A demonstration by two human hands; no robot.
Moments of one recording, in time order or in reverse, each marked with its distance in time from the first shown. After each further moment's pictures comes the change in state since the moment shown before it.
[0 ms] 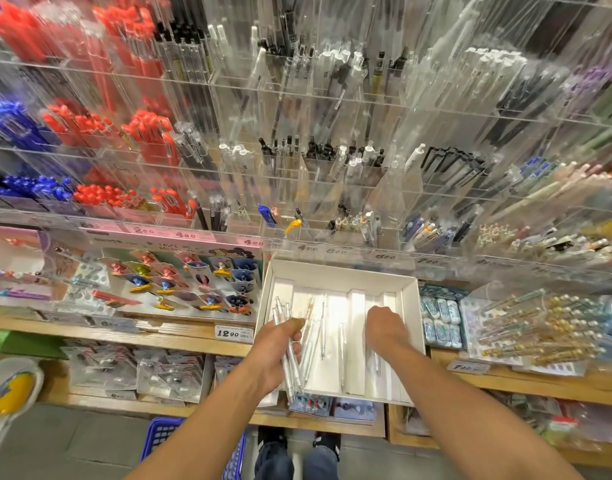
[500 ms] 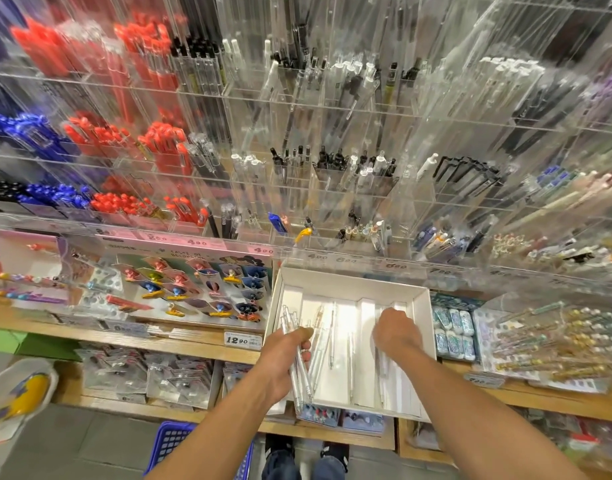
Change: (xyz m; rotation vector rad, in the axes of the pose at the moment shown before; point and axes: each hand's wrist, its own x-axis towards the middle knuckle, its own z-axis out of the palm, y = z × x) left_hand 0.002 0.000 -0.003 0.012 0.046 0.009; right_hand 0.012 -0.005 -0.007 0.158 0.023 0.084
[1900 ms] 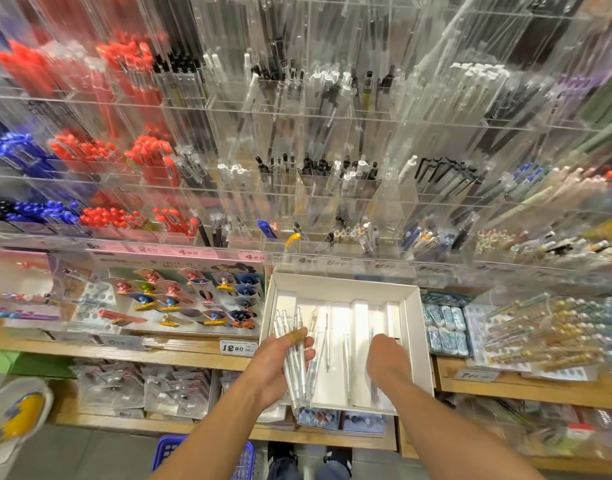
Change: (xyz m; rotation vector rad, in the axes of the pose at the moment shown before) left_hand 0.002 0.001 -0.009 -0.155 -0.222 -0.056; right_hand -0.028 0.014 0.039 -0.005 -0.064 0.038
